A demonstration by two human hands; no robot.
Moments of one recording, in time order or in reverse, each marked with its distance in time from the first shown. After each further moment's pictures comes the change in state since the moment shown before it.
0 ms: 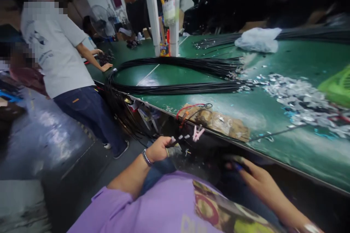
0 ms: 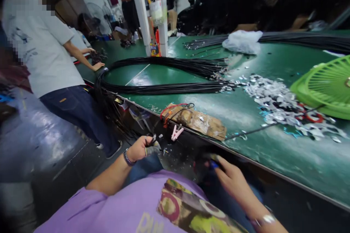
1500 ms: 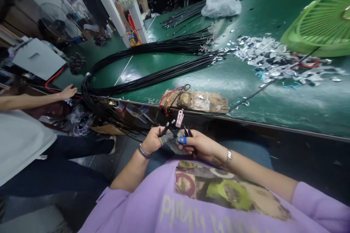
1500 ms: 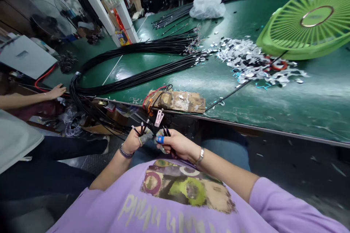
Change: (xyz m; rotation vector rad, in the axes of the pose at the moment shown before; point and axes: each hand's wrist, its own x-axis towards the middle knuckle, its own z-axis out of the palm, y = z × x) left_hand 0.012 0.007 0.001 0.172 0.037 0.003; right_hand 0.031 -0.097 0.064 1.165 -0.516 0.382
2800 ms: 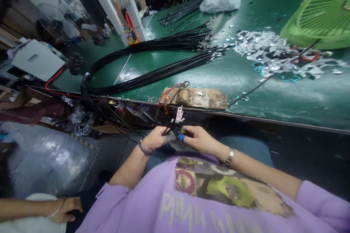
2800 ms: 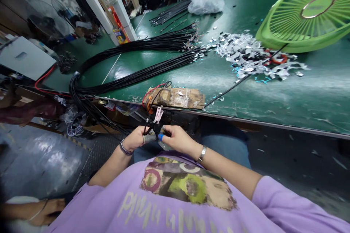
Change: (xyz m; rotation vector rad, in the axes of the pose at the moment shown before) left_hand 0.004 0.020 0.009 -0.020 -0.163 -0.250; right_hand 0.003 0.006 -0.012 -0.679 0.163 -0.281
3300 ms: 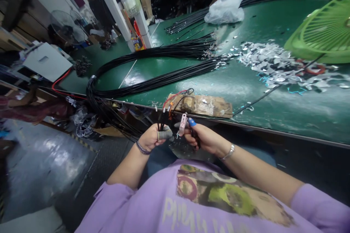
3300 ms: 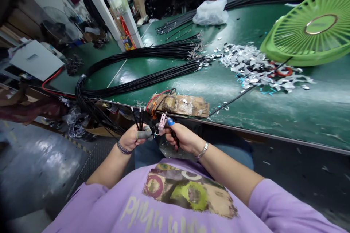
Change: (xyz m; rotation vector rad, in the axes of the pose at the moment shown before) left_hand 0.002 0.006 -0.026 -0.237 0.024 0.001; right_hand 0.021 -0.009 -0.013 0.615 -0.164 0.350
